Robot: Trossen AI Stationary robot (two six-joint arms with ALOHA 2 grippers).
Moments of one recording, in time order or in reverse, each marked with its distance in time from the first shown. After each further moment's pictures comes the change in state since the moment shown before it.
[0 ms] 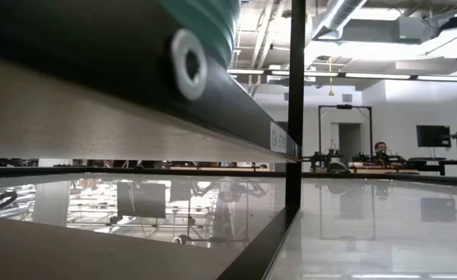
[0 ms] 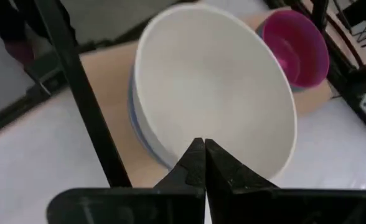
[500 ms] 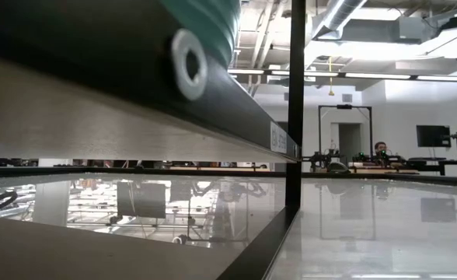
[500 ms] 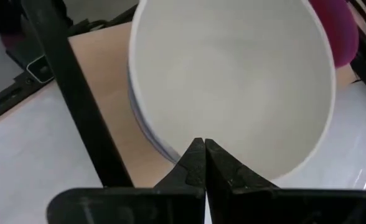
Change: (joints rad) left arm 0.000 0.000 0.000 -0.008 0.001 -0.009; right arm 0.007 0.005 -0.107 0.079 -0.007 0.044
